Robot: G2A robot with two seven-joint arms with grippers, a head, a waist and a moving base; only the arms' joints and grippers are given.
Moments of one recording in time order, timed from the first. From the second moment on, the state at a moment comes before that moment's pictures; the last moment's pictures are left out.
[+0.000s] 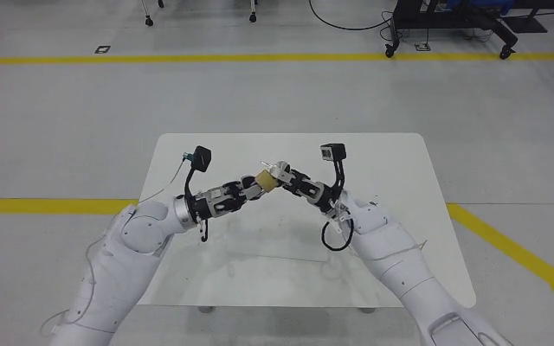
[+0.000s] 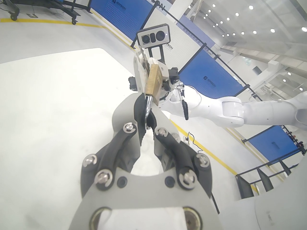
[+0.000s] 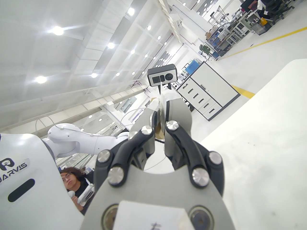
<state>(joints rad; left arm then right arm) 0.90 -1.17 -1.14 -1.35 0.12 -0.77 -0.64 -0.70 -1.31 0.87 -0.95 0.46 -0.94 0.72</state>
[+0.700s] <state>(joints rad) 0.87 -1.17 -1.13 -1.22 -0.11 -0.73 -0.70 -0.76 -1.30 0.93 -1.01 0.46 -0.99 0.76</state>
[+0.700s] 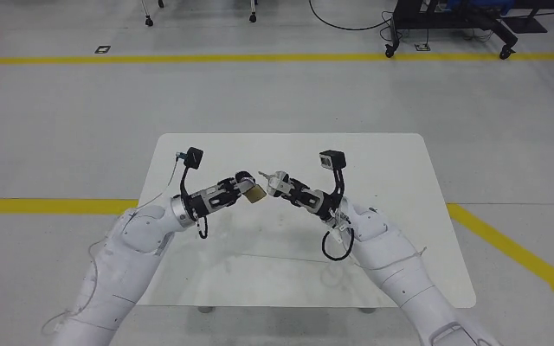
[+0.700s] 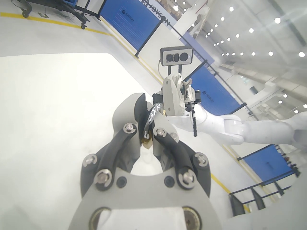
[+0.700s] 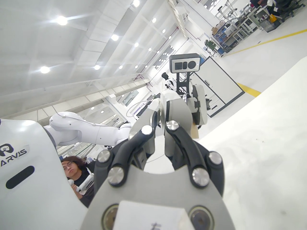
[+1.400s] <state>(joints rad) 0.83 -1.17 -1.13 -1.16 -0.31 -0.68 -0.86 -0.81 -1.27 1.00 -1.05 0.52 -1.01 0.79</state>
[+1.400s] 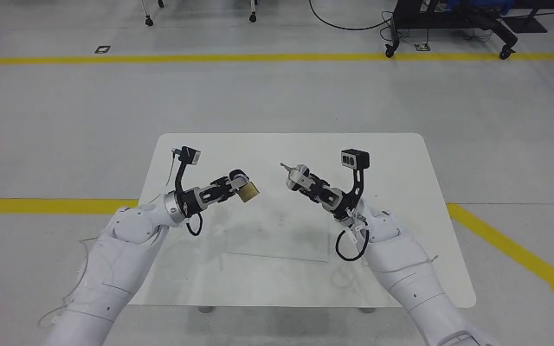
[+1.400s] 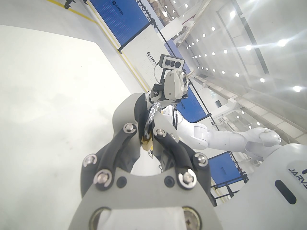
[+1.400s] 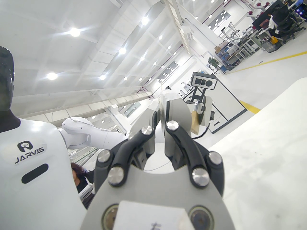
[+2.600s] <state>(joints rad) 0.59 -1.23 -1.01 -0.79 -0.78 0.10 -1.34 -1.00 -1.27 1.13 -1.29 -0.07 -0.91 0.33</state>
